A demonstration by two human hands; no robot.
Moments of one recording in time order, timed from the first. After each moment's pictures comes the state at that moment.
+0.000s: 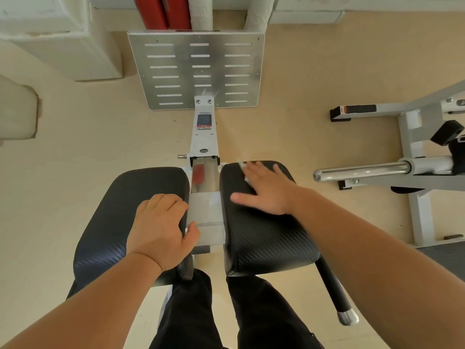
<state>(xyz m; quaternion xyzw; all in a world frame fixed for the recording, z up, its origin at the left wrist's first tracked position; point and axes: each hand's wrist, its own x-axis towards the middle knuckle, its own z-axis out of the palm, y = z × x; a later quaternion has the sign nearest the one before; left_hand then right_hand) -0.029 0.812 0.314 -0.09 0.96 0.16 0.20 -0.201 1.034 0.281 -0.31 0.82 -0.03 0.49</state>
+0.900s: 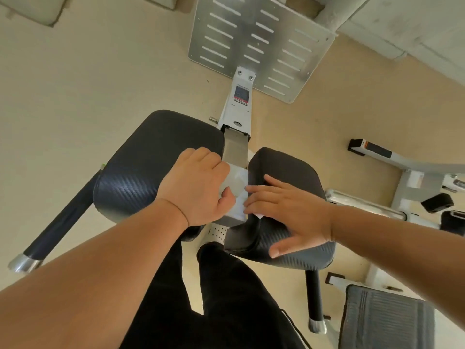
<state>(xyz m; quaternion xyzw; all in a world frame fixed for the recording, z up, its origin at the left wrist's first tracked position) -0.020 0.809 0.310 -0.07 0.97 0.20 0.10 -0.174 1.017 0.321 -0.67 0.60 0.01 0.45</state>
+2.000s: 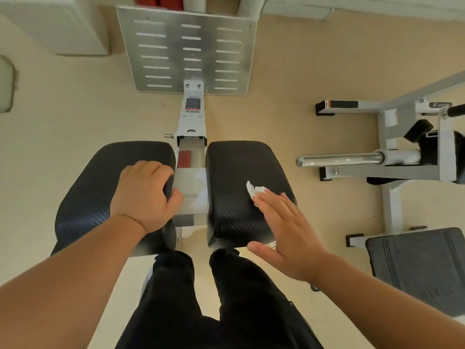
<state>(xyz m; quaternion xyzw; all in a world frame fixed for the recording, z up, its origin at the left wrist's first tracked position) -0.023 0.811 0.312 -0.09 0.97 0.16 0.14 -0.072 1.123 0.359 -0.33 0.87 -0.11 0.34</state>
